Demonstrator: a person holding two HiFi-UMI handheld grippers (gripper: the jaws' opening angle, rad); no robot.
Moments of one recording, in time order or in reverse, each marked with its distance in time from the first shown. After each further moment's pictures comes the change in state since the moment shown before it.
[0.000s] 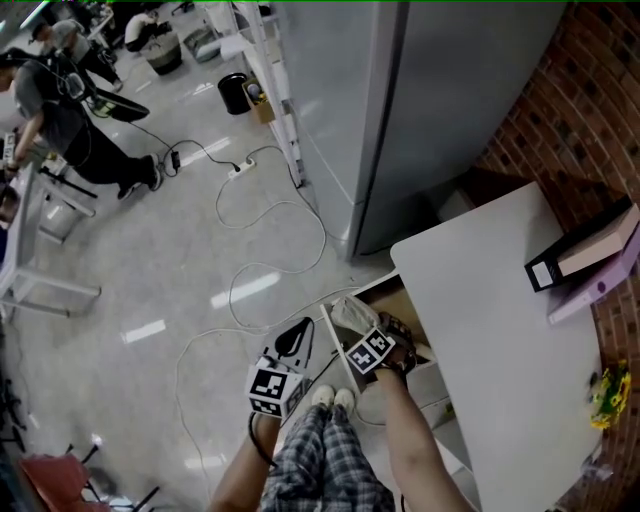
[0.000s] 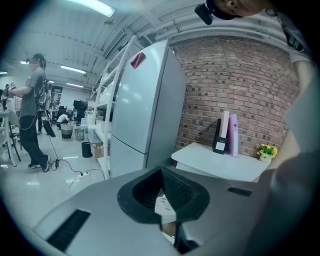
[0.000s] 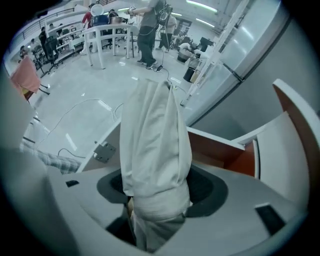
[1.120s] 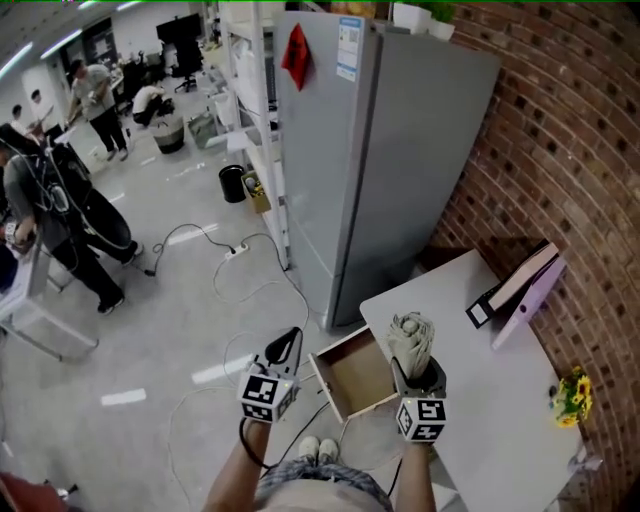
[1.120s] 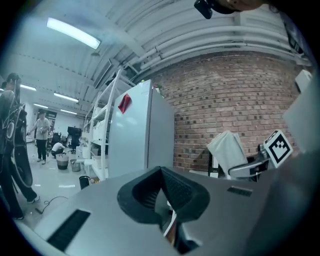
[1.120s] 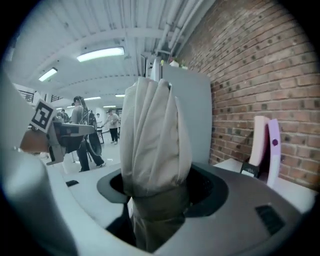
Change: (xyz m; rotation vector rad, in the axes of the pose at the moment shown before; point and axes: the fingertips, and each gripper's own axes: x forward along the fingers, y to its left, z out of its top) left arm -0.123 -0.062 0.205 0.150 -0.237 -0.014; right arm -0.453 -0.092 -0.030 0.731 -0.894 -0.324
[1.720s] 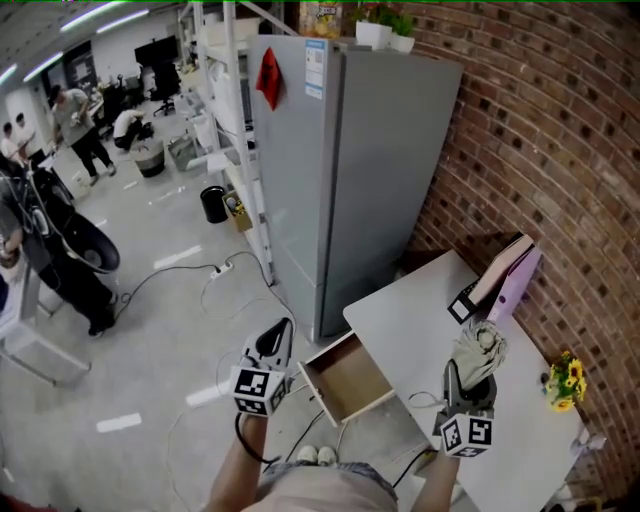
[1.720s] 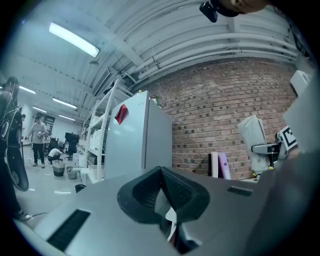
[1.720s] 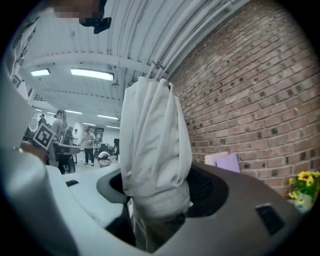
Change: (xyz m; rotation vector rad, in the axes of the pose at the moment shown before) left arm 0.004 -0.013 0.049 0.016 -0.095 -0.022; right arm -0.141 -0.102 0.070 0.021 -0.330 -0.251
